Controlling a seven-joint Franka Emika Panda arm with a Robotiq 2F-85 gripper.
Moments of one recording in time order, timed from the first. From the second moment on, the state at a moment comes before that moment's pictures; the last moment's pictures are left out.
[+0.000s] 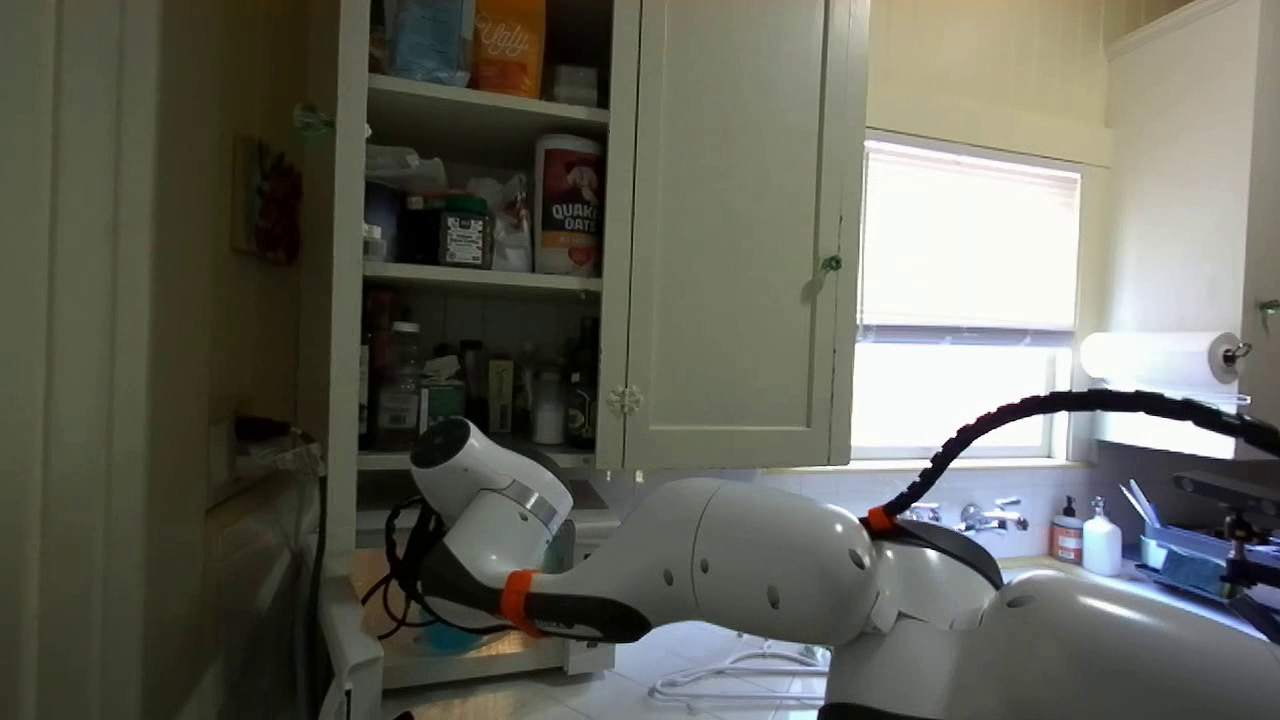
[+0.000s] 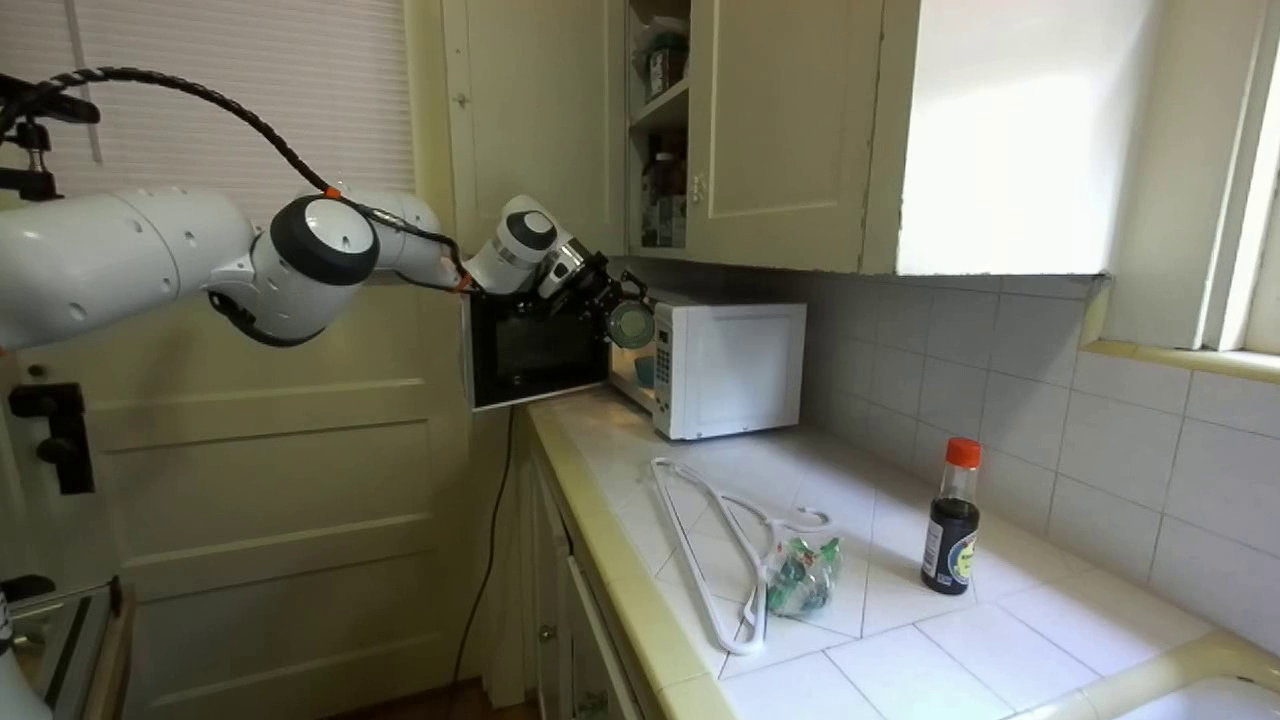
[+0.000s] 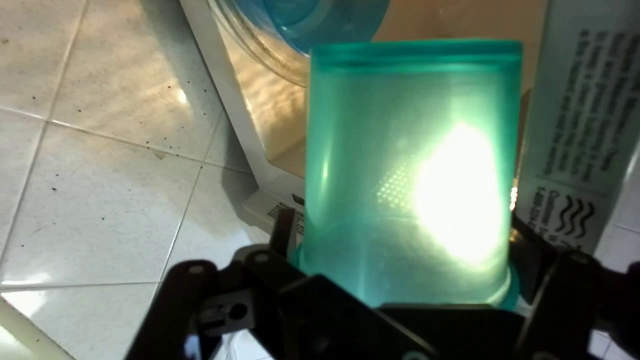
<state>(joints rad) 0.59 1.25 -0.66 -0.45 -0.15 1.98 2.72</state>
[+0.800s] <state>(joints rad) 0.49 1.21 -0.26 -0.45 -0.21 1.93 2.23</state>
